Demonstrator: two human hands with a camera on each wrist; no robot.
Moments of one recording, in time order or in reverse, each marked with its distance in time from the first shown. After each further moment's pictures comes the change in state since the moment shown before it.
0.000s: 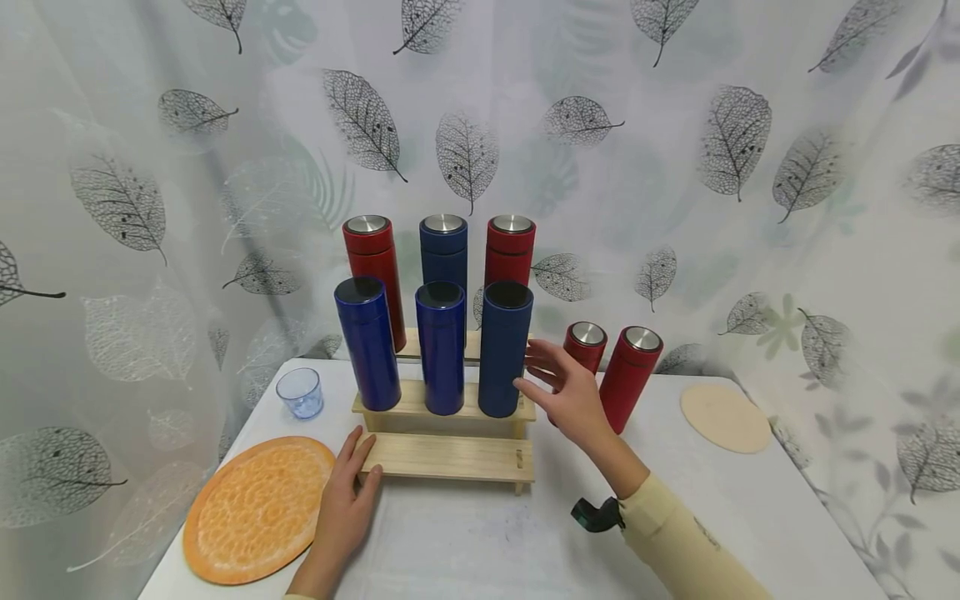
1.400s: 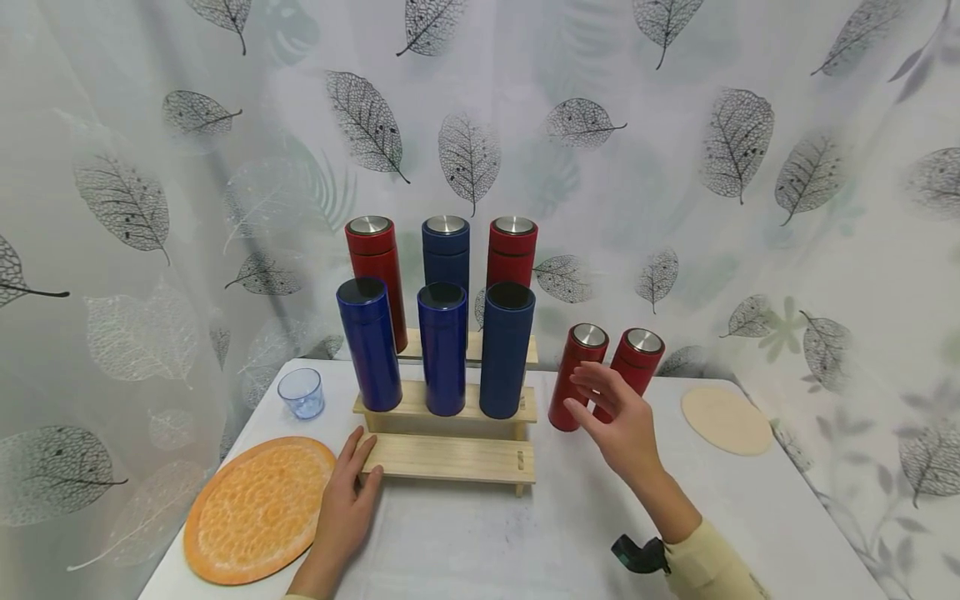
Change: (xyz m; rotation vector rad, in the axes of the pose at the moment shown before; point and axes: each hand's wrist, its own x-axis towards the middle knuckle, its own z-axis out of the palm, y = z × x) left_hand -0.001 0.001 0.000 -0.009 0.013 0.000; right_hand -0.048 0.003 -0.045 -0.115 0.145 -0.073
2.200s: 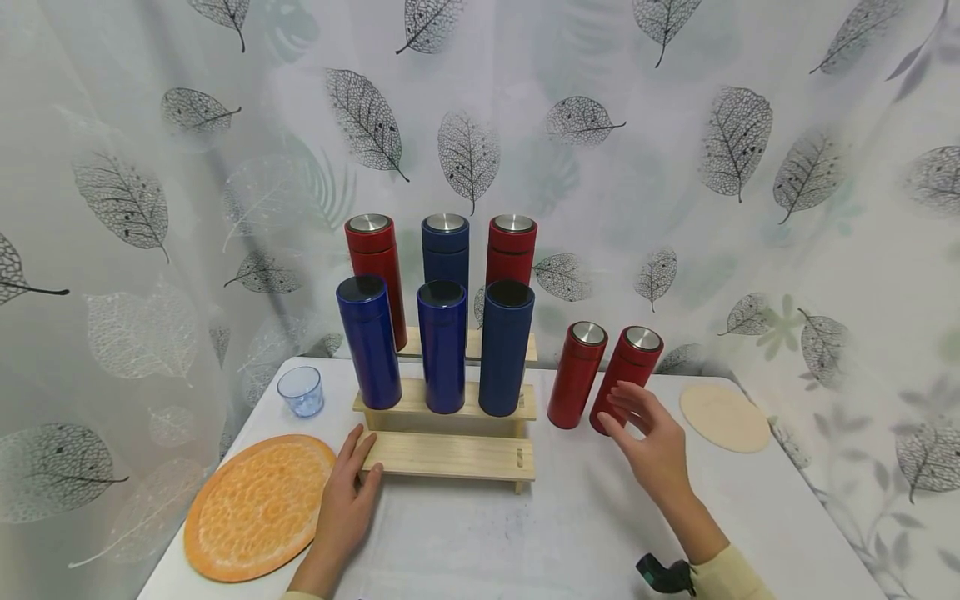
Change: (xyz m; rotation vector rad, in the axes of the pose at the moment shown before) left_hand 0.002 -0.002 -0.001 0.021 -0.021 -0.029; right_hand -0.033 0.037 -0.031 -0.145 0.116 0.100
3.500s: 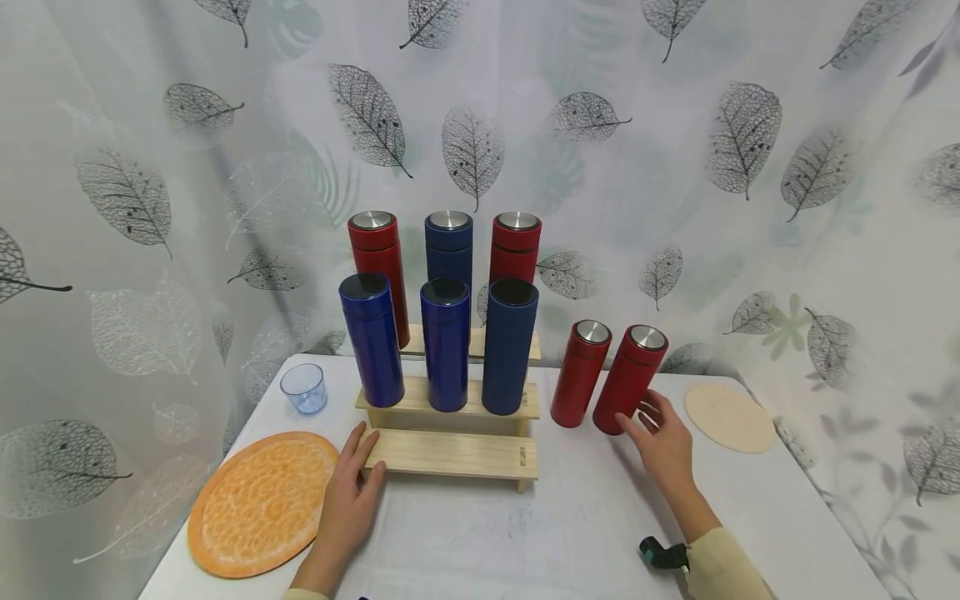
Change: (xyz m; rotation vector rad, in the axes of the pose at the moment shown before) left_hand -0.002 0.002 0.000 -0.012 0.004 0.005; right_hand 0.004 0.086 -0.003 -0.119 -0.032 0.307
